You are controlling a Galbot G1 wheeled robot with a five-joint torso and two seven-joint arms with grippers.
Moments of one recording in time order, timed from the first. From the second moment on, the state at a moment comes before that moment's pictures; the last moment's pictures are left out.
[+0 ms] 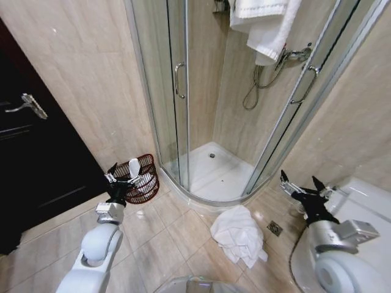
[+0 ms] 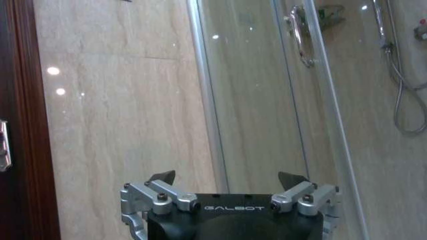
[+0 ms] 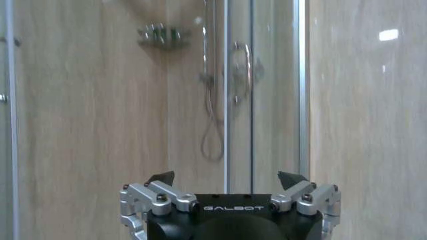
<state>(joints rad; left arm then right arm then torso) 1.51 -1.26 -0.70 -2.18 -0.15 0.02 -0.10 -1.60 1.27 0.91 2.50 0.47 -0.34 0.18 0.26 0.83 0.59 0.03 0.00</state>
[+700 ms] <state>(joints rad) 1.57 -1.27 -0.71 -2.18 -0.13 0.02 -0.11 -1.02 0.81 0.86 2.42 0.79 -0.43 0.26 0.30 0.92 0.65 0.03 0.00</state>
